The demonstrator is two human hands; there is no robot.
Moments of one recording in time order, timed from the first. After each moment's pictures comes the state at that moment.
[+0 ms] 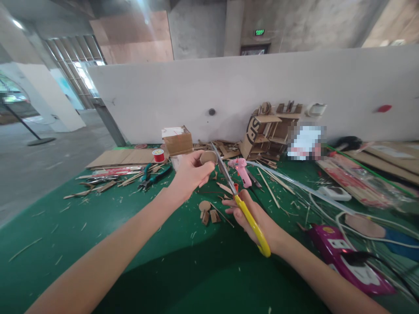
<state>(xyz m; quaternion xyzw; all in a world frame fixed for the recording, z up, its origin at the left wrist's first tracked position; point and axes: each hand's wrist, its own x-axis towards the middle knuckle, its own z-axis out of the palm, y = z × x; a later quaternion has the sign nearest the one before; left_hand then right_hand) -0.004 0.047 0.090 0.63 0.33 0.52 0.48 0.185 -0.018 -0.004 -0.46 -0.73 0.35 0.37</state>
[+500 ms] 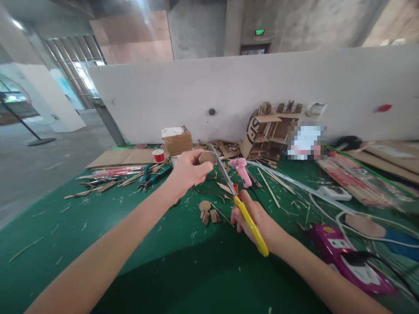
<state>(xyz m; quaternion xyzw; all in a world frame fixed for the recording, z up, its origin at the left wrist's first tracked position) -0.012 0.044 0.102 0.66 0.34 0.47 0.47 0.181 -0.020 0.008 -0.50 -0.75 0.30 0.31</state>
